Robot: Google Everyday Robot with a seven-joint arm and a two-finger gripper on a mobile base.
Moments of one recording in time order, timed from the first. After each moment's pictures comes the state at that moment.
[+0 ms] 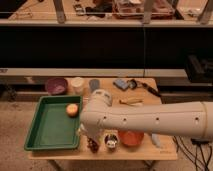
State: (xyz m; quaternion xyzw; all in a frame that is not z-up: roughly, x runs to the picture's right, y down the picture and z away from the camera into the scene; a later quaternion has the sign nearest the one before) arm -0.075 0.206 0.661 -0.20 -0.25 -0.51 0.80
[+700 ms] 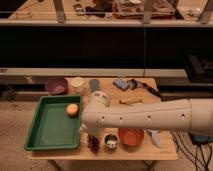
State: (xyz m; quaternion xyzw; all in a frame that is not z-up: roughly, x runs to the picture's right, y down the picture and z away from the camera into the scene) arm -0.072 0.210 0.706 -0.19 -0.24 -0.53 0.79
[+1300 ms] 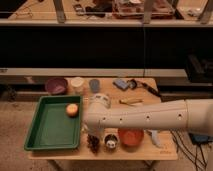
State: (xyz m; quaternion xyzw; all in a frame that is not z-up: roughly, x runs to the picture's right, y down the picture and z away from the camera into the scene) arm -0.066 0.221 0.726 -0.19 -0.24 -0.54 0.79
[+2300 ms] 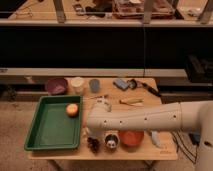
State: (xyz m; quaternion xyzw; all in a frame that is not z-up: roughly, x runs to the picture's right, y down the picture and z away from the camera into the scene) arm -0.064 0.250 0.754 -0.21 -0.25 -0.54 0.77
